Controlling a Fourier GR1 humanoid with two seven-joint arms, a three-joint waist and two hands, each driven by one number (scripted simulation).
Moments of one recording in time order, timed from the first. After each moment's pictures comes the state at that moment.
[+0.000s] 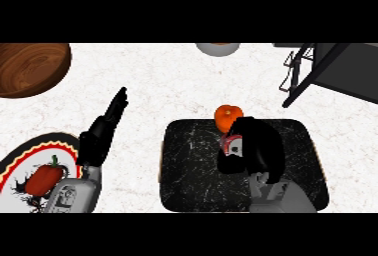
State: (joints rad) left arm -0.19 0.09 -0.07 -1.45 -0.13 0.02 0.04; right arm -0.29 -0.03 0.43 -1.69 0.93 0.09 1.02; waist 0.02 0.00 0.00
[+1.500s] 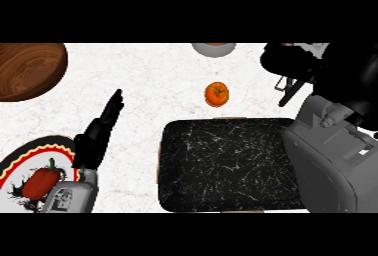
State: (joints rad) left arm -0.16 0.09 -0.05 -1.46 -0.14 0.02 0.03; right arm -0.89 -0.06 0.09 -1.82 1.39 0.11 1.12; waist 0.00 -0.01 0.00
